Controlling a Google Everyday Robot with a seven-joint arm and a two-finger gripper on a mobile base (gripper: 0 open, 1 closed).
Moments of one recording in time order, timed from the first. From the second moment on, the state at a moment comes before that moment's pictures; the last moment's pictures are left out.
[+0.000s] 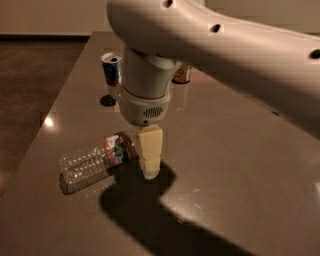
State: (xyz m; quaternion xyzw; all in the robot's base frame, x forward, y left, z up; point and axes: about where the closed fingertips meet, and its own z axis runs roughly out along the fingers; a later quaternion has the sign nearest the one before) arm 0.436 0.048 0.870 -0.84 0.53 0.05 0.10
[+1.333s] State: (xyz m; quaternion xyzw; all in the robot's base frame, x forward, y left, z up) arm 0.436 0.083 0.849 -0.84 0.53 0.05 0.07
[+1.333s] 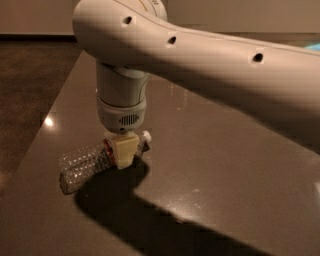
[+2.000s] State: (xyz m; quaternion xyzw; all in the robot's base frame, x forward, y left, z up) arm 0.444 0.080 0.864 -0.84 0.53 0.06 0.07
